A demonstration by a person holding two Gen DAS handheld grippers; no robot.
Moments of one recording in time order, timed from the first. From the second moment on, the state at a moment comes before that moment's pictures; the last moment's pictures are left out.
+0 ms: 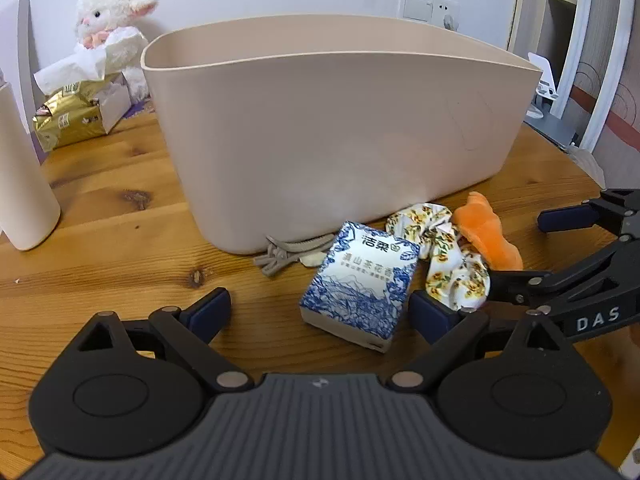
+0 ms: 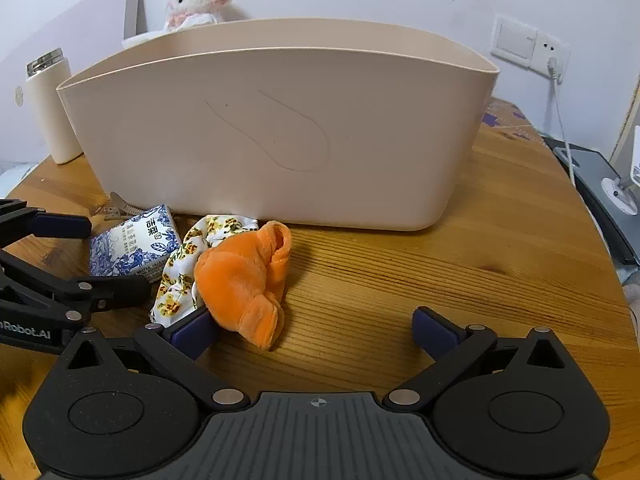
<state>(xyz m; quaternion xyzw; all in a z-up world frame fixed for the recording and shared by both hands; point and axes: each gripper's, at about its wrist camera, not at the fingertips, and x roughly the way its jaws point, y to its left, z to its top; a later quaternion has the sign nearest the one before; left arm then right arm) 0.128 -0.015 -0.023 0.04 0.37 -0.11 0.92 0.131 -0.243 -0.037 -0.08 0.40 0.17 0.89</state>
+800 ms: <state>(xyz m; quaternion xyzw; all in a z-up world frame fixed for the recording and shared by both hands) 0.102 -0.020 -0.006 0.06 0.34 -0.16 0.92 0.095 -0.226 -0.010 -0.09 0.36 0.23 0.90</state>
